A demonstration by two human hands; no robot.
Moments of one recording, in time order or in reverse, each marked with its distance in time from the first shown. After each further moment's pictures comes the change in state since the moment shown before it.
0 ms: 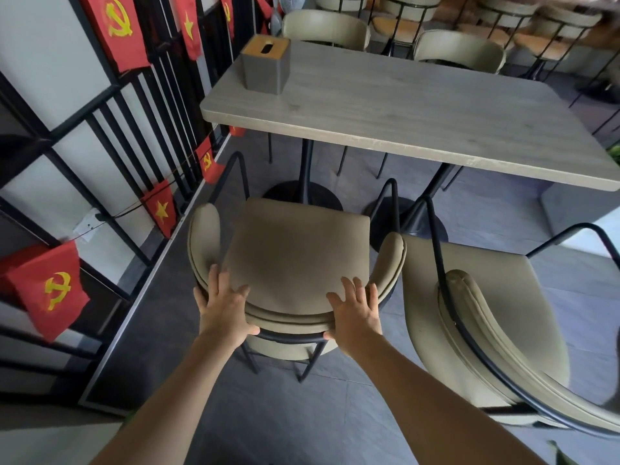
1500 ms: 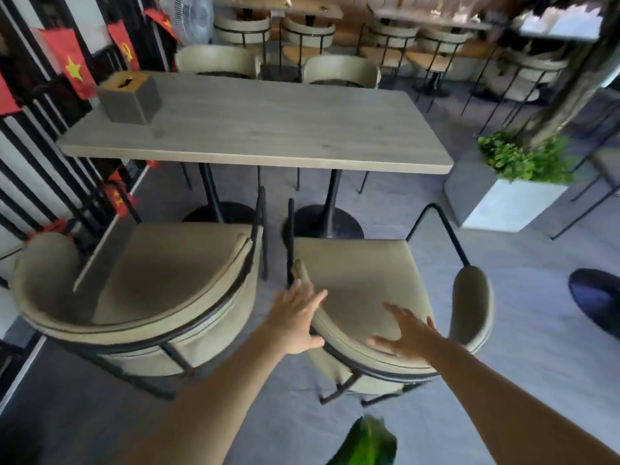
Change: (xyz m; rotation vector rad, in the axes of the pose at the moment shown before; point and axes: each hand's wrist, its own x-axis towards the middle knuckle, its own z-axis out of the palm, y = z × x) left_hand -0.087 0.372 -0.012 0.059 -0.134 0.680; right_hand -0.170 0.370 0.031 0.495 -0.170 0.292
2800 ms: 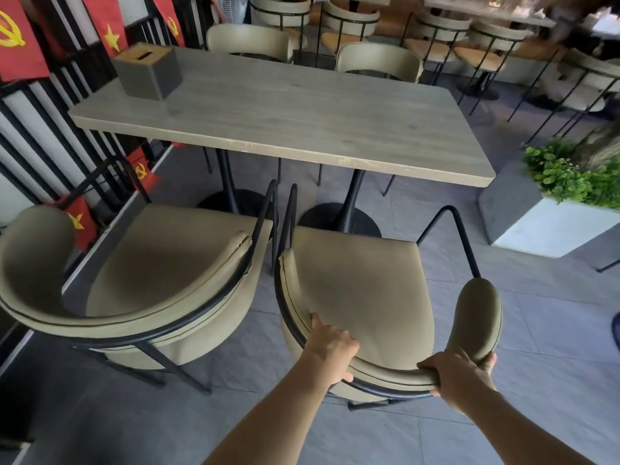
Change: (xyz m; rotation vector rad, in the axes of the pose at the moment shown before) left_hand 0.076 0.058 0.033 0.193 -0.062 0.037; right_hand 0.048 0.072 -0.006 -0.389 0.076 0.126
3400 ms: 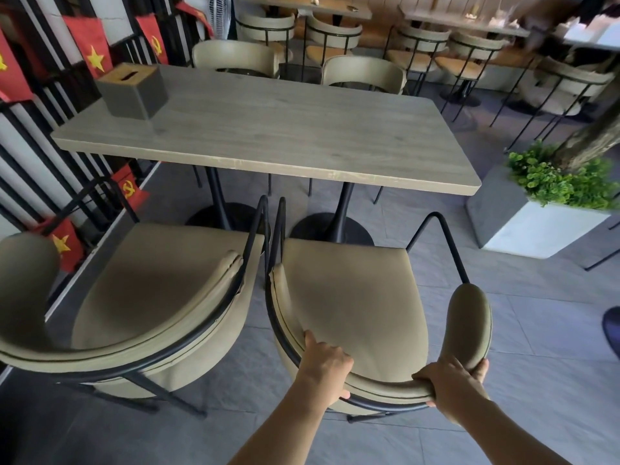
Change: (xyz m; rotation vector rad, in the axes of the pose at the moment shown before) left_hand 0.005 -0.003 0.004 0.009 0.023 -0.019; right_hand 0.001 -0.005 -0.009 0.015 -0.022 -0.001
